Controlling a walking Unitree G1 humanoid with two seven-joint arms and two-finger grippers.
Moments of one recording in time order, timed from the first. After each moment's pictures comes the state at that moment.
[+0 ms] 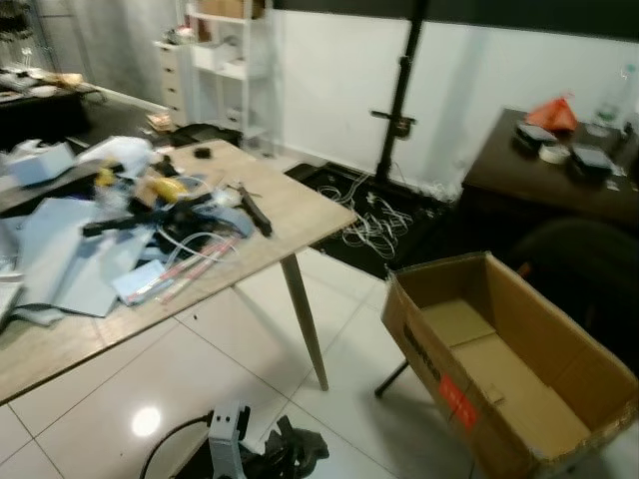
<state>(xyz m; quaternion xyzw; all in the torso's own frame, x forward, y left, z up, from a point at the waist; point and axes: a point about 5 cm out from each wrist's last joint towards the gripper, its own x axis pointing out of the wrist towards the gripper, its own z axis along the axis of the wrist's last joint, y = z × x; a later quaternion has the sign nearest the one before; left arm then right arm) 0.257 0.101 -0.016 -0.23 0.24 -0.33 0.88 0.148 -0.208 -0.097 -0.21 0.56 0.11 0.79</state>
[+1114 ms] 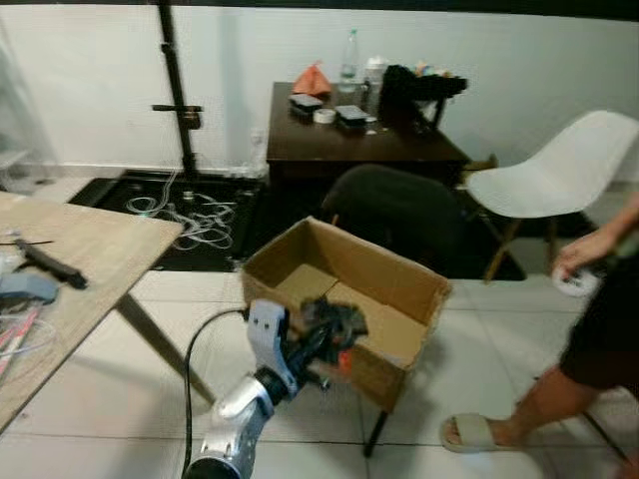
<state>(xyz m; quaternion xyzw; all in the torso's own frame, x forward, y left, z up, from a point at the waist) 0.325 0.062 0.098 -0.13 -0.05 -0.36 0.92 0.169 -0.207 -0.089 -0.20 0.52 0.09 0.82</state>
